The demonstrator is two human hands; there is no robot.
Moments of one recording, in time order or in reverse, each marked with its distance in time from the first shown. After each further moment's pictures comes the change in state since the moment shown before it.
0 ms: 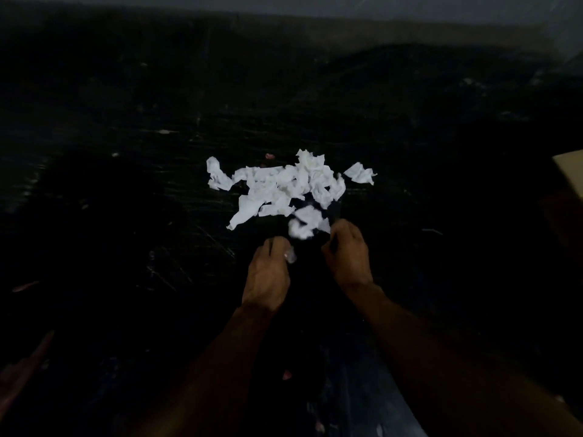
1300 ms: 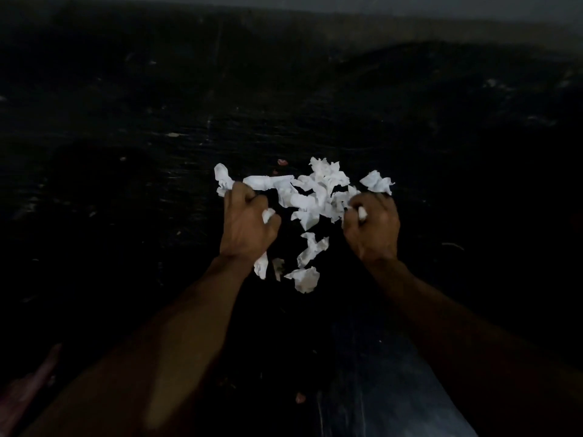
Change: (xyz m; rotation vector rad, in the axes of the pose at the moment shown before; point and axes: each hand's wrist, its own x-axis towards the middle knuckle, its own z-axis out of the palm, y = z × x) left_hand 0.091 -0.040 -0.050 0.051 0.238 0.040; right_hand 0.059 -0.017 -0.017 0.001 0.251 -0.062
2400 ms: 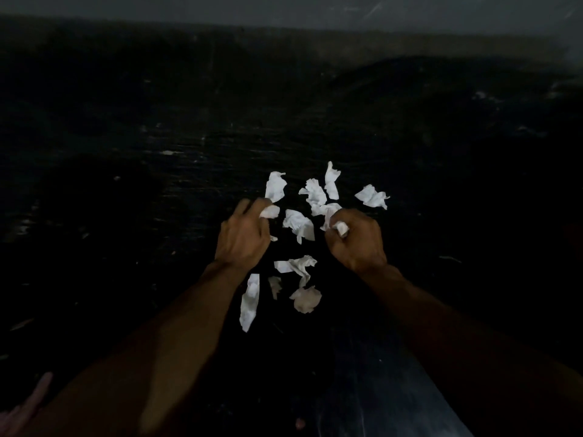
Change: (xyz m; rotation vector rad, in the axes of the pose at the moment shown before) left_hand 0.018 0.011 -0.009 -0.022 -0.144 -0.019; right_hand 0.014 -0.003 0.004 0.070 -0.245 -0.048
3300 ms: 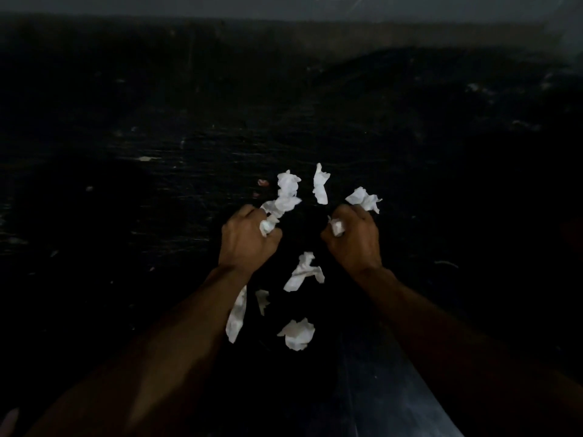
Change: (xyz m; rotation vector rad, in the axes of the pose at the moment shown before) left_hand 0.023 0.004 0.042 -0.016 0.093 0.032; right_hand 0.020 0.024 0.007 -0.066 0.045 0.124
